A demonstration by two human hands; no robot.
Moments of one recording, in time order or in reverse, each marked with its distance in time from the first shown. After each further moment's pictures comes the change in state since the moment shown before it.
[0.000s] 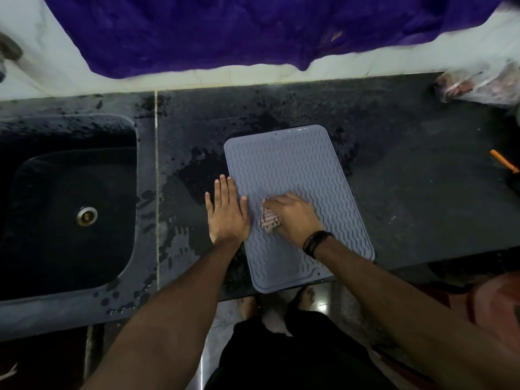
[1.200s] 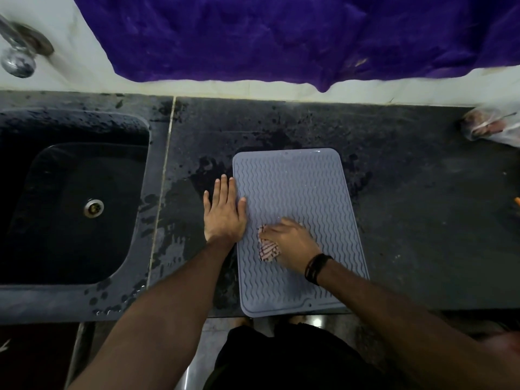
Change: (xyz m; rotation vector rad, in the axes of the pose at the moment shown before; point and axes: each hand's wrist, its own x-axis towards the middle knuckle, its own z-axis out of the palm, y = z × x) left_hand 0.039 -0.001 -0.005 -0.002 -0.005 -0.065; right_hand 0.014 0.026 0.012 -0.020 -0.225 -0.215
